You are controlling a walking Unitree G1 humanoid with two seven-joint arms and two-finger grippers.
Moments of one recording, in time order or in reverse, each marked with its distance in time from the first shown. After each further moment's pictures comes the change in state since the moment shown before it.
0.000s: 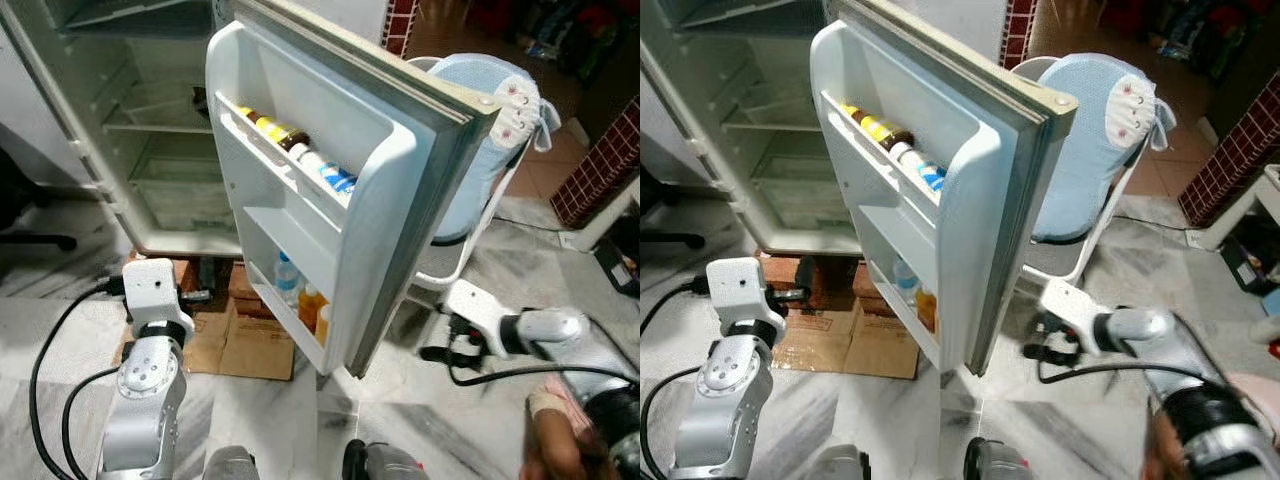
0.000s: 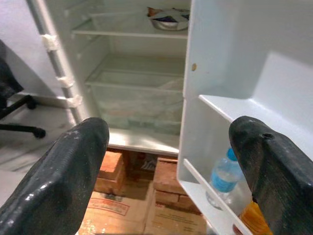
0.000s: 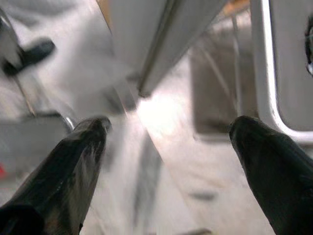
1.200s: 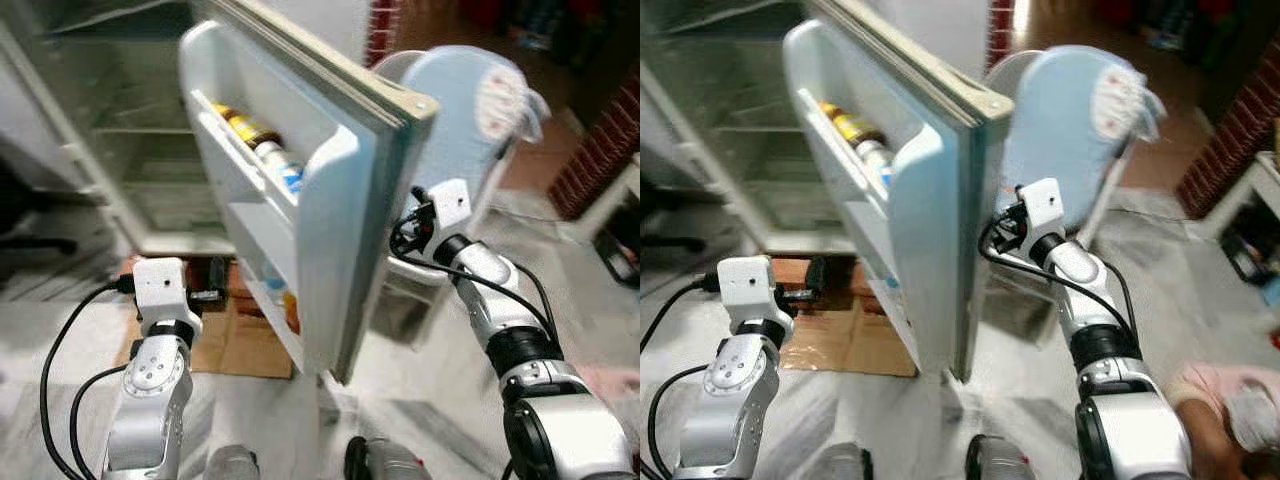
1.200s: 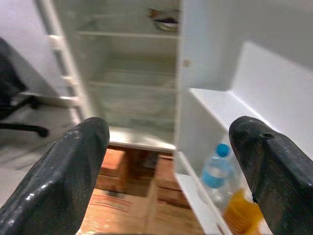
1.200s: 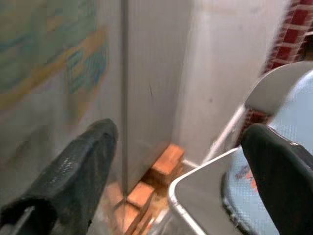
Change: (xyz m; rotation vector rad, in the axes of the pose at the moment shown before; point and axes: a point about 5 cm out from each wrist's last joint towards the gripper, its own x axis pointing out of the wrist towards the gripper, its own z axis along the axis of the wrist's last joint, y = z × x) left arm -0.001 -0.005 -0.002 -0.014 0.021 -0.022; right arm 0.020 -0.044 0.129 0.432 -0.799 -0.549
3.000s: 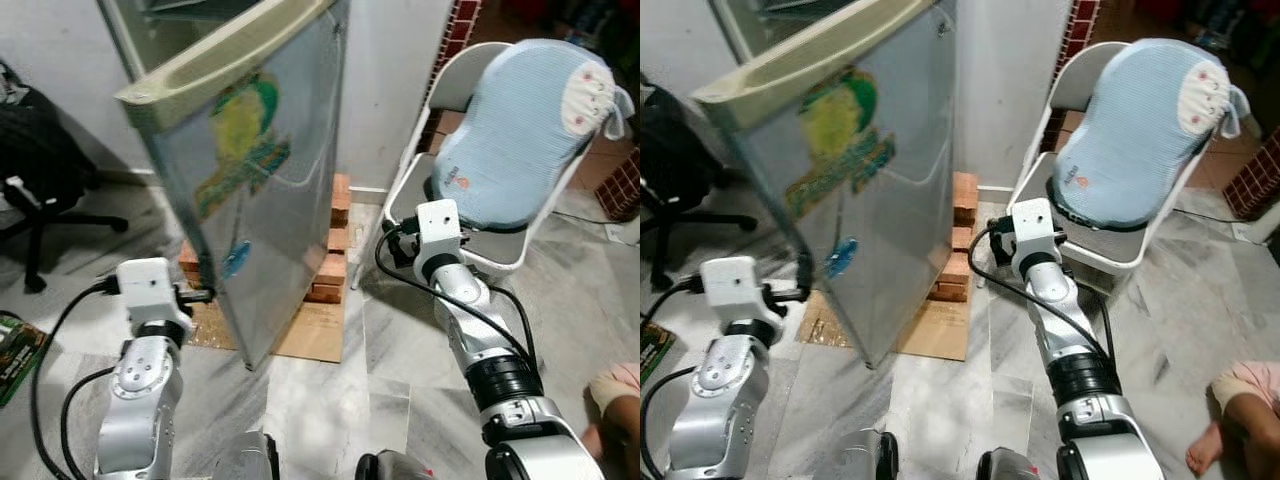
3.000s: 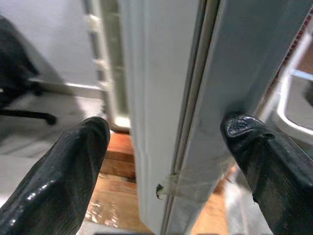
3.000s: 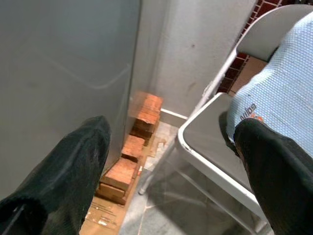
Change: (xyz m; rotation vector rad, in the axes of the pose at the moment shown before) left arm 0.002 -0.008 -0.004 -0.013 0.038 -0.120; right arm -0.011 0.024 -0.021 -0.064 0.199 -0.294
